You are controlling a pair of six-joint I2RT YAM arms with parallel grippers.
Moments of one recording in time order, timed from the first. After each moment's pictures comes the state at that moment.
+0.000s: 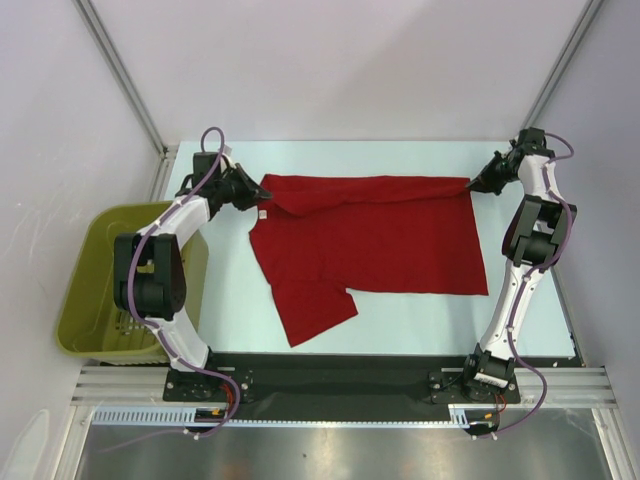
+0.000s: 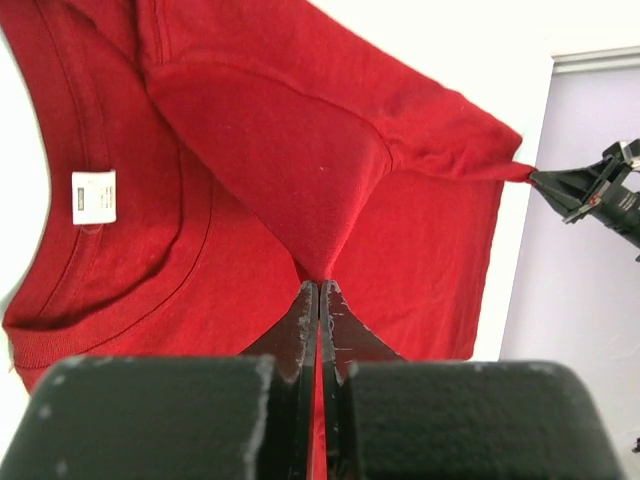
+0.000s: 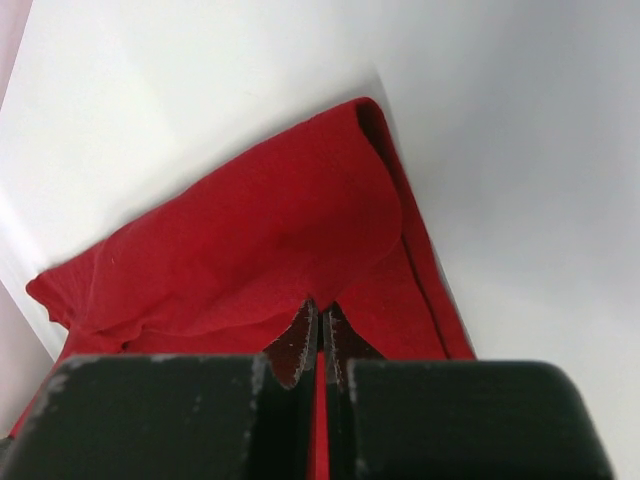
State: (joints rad) left arm -0.05 1.77 1.24 -0.14 0.49 -0.72; right arm -0.30 2.42 2.15 -0.79 -0.48 0.43
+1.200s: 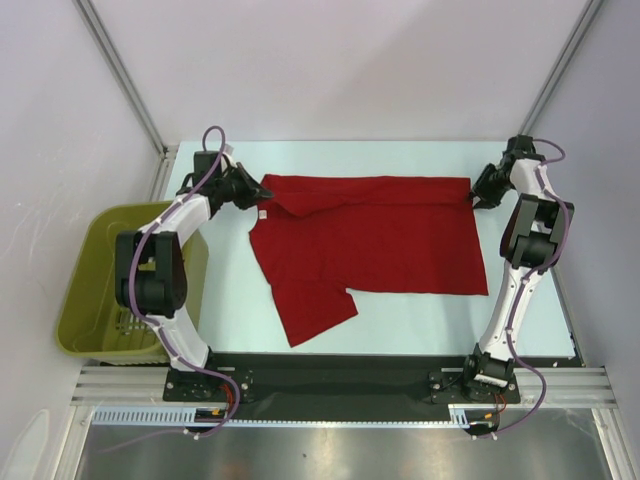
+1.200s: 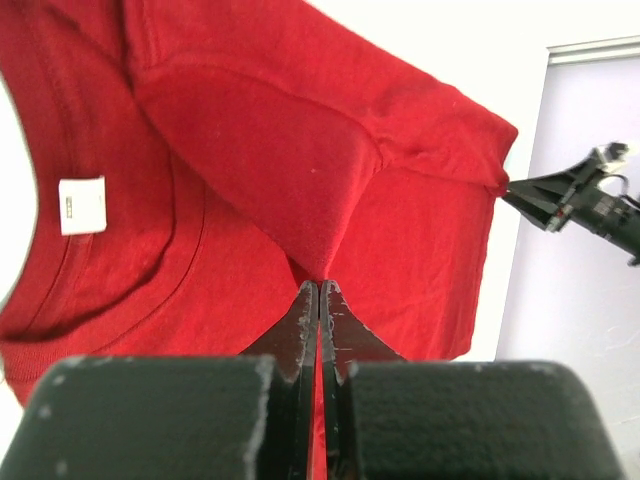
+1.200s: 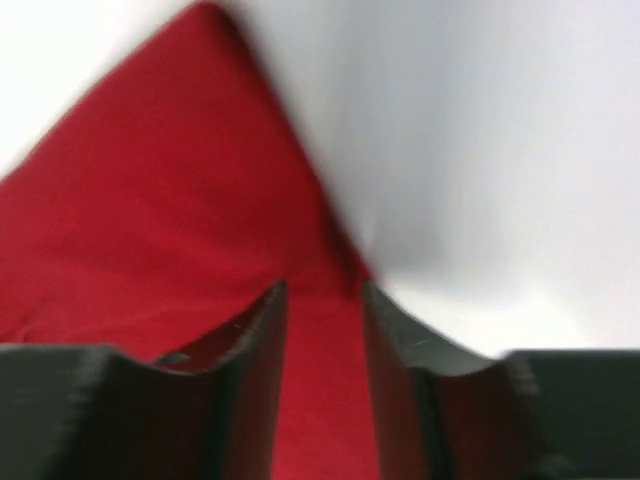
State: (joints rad) left arm -0.05 1.79 1.25 -0.14 0.52 -0.71; right arm -0.27 2.38 2.03 -0.82 -0.27 0.36
